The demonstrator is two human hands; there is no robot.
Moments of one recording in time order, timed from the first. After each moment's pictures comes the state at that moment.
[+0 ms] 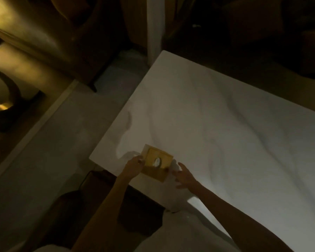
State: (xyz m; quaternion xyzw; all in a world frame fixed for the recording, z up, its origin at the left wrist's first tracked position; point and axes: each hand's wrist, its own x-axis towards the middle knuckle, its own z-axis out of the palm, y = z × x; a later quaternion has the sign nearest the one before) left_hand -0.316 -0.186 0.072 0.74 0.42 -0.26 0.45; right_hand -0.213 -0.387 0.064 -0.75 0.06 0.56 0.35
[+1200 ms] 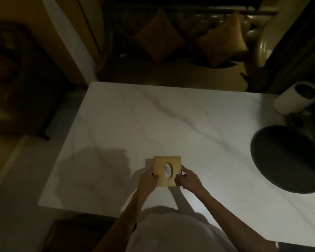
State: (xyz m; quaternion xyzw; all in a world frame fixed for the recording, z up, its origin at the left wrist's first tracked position) left_hand -0.227 -0.458 0.118 0.85 0.23 -0.21 0.43; right_hand -0.185 -0.636 0.112 -0.84 0.06 0.39 0.36
